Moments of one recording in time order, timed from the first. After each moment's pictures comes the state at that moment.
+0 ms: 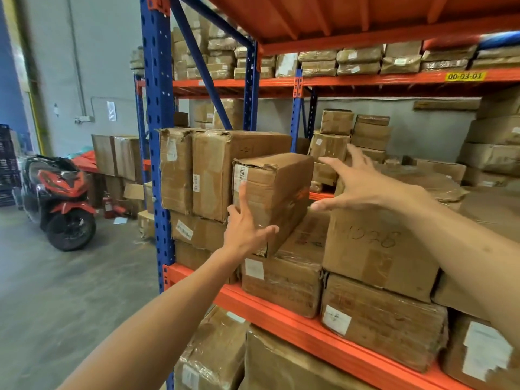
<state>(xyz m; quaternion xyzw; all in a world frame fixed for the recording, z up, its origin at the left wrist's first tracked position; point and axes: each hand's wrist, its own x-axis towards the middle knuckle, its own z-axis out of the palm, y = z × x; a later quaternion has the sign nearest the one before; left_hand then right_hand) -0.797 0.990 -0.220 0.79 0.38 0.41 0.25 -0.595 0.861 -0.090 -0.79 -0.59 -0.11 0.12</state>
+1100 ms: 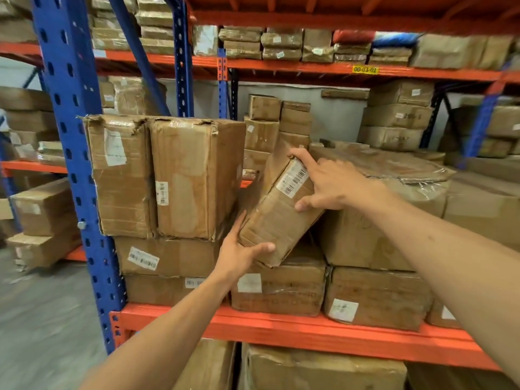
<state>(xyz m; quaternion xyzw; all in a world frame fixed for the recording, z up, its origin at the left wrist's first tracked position) -0.783 1.109 -0.286 0.72 0.16 0.34 0.59 -0.638 0.948 -0.114 -0.83 -0.50 -0.24 0.03</state>
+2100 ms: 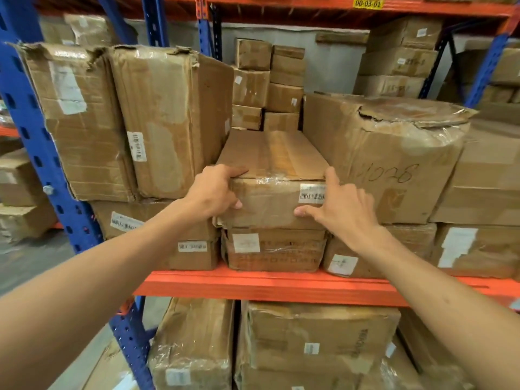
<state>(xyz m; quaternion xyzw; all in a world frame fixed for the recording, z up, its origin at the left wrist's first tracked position) -0.798 1.140 -0.224 0.93 0.24 0.20 0.20 -0.663 0.925 -0.252 -0.92 -0.30 -0.23 0.14</state>
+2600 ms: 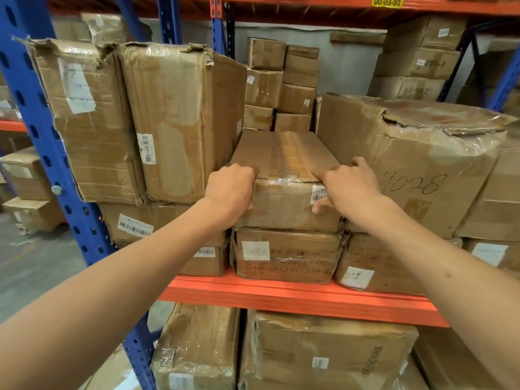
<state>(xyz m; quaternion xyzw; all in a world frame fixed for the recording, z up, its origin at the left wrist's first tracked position) -0.774 1.139 -0.219 0.95 0.25 0.20 -0.05 -0.638 0.966 -0.198 -0.89 -0.39 -0.20 -0.14</state>
